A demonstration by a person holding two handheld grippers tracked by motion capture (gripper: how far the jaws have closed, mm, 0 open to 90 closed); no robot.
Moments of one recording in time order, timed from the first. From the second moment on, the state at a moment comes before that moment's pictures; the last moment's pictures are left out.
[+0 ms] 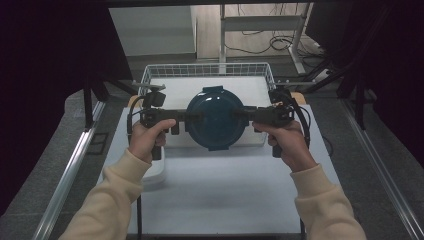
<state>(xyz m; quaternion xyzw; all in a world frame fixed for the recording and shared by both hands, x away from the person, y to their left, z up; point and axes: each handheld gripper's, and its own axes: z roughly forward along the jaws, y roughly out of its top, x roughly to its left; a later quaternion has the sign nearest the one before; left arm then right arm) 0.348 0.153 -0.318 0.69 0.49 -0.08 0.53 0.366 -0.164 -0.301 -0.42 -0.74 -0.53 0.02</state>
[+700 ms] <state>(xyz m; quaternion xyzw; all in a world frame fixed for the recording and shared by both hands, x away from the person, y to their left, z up) 0.388 0.164 -0.282 0.69 0.49 -0.09 0.52 0.400 -0.156 -0.271 -0.41 -0.73 -0.54 0.02</state>
